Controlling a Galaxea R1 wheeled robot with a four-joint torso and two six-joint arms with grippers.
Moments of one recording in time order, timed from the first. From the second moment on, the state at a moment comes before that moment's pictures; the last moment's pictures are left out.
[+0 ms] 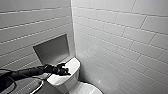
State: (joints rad) left arm 0.28 2.35 -1.63 -0.13 0.52 -0.32; right arm -1.55 2.61 -2.02 0.07 0.17 0.11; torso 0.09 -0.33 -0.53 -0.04
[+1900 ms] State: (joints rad) left arm 0.14 2.57 -2.17 -0.14 0.57 -0.46; right arm -1.53 2.61 -2.01 0.08 0.17 0.11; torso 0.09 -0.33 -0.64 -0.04
